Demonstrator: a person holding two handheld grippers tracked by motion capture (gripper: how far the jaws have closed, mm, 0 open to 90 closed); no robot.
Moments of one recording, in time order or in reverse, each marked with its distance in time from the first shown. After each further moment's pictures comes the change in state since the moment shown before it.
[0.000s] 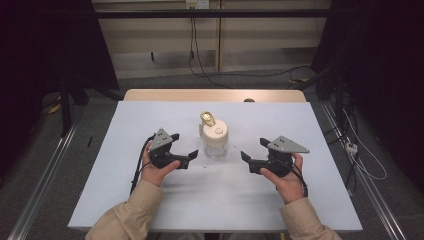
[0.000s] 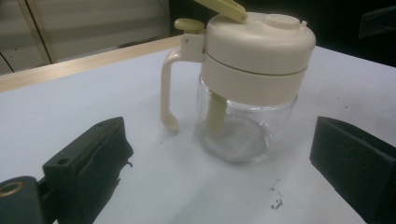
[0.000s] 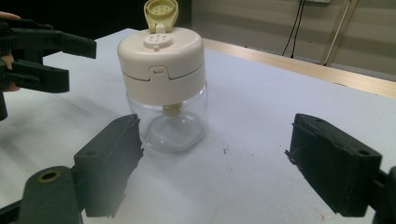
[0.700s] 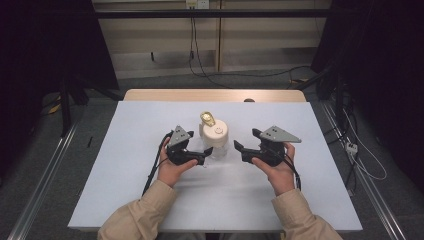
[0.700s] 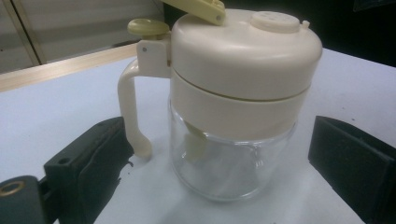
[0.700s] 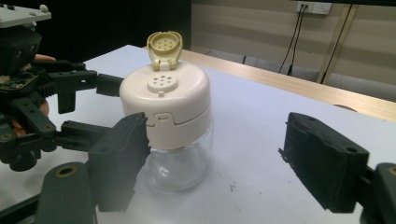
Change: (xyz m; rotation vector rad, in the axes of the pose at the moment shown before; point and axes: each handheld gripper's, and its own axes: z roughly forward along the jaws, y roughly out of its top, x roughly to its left) left arm -0.020 0.007 0.046 0.012 -0.007 0.015; right arm 0.008 0.027 0.020 -0.028 -0.009 0.006
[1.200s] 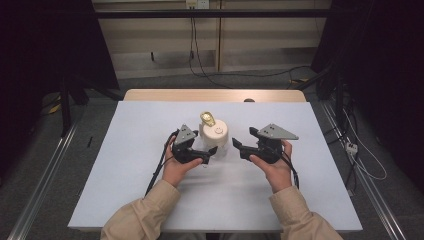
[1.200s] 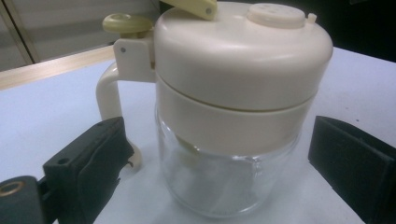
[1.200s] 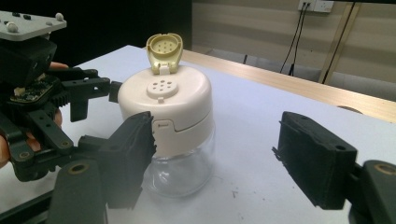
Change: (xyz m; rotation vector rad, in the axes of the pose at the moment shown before) left arm -0.003 0.001 0.016 0.019 -0.014 0.009; right arm 0.001 0.004 0.008 0.008 0.004 -0.003
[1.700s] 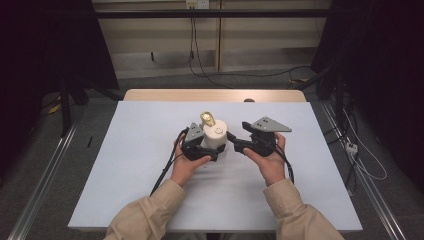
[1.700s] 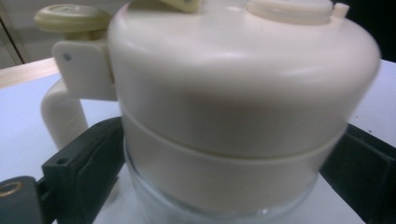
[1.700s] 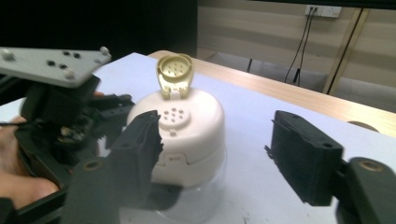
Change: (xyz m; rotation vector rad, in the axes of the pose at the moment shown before) left arm -0.005 0.001 0.028 0.000 -0.013 0.001; right arm 0.005 0.016 0.013 -0.009 0.022 0.002
